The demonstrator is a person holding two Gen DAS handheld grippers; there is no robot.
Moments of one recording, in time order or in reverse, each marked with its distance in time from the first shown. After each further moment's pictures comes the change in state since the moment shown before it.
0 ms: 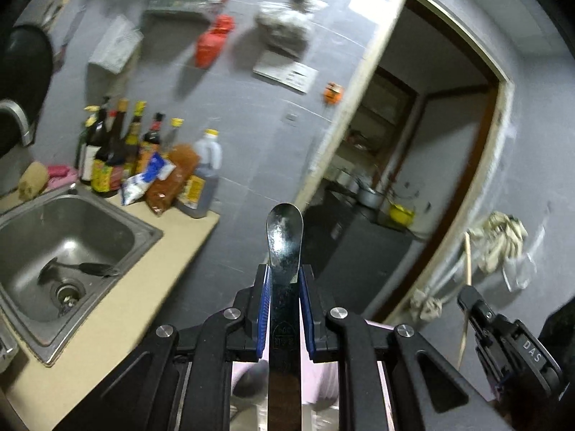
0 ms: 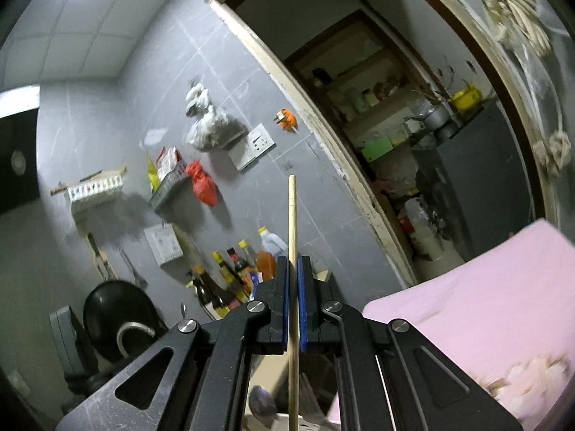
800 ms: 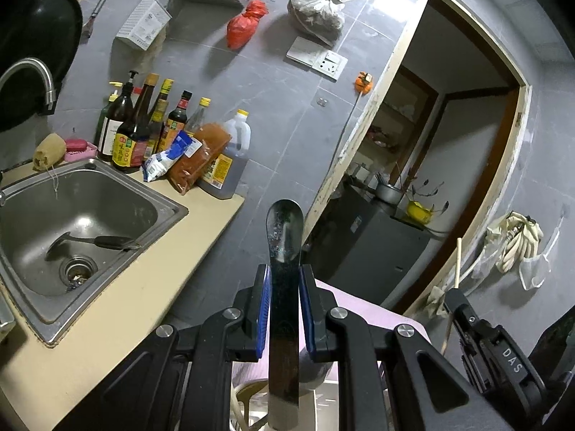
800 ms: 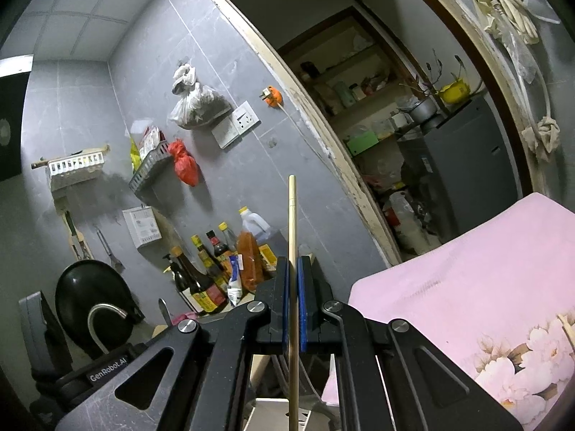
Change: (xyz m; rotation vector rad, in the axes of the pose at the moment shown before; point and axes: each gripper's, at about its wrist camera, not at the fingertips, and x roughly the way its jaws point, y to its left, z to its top) left arm 0.014 0.037 -0.035 -0.020 0.025 0.042; right arm 0.024 -0.010 -0.063 -0.033 0.010 -0.075
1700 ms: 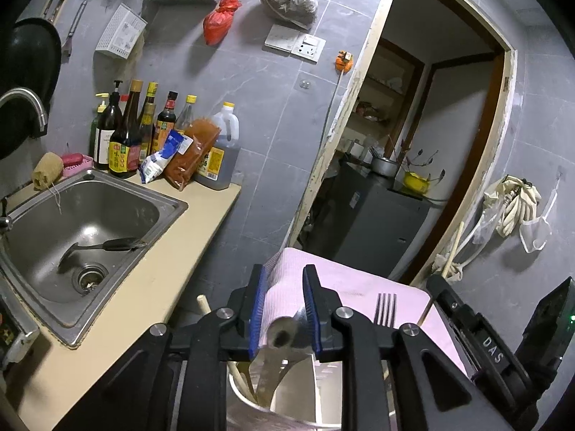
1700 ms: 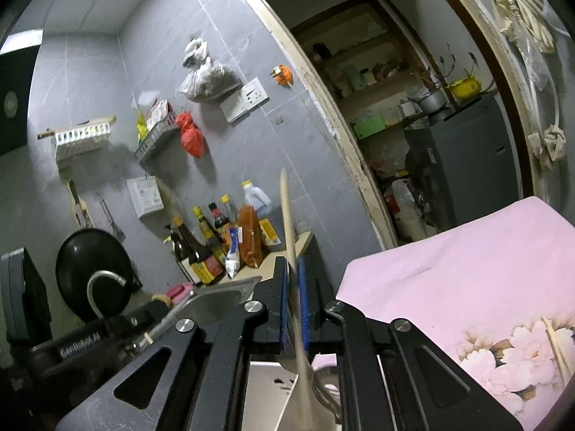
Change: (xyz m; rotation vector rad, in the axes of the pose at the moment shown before) left arm -0.024 -0.016 -0.001 0.108 0.073 0.011; right arm -0.016 -0.007 0.000 -0.075 0.106 0.012
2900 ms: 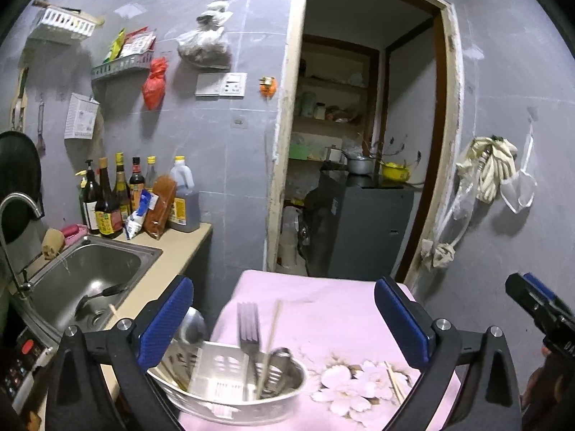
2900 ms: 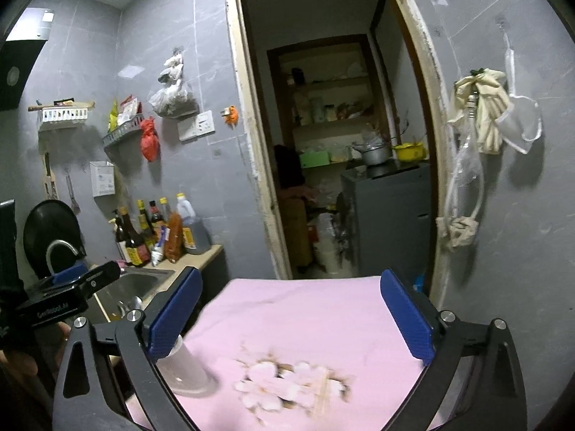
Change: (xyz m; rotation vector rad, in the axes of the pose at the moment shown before) left arm -0.059 -0.172 -0.010 0.239 -0.078 0.060; right arm -0.184 -0.090 0.127 -0.246 -0.018 -0.266
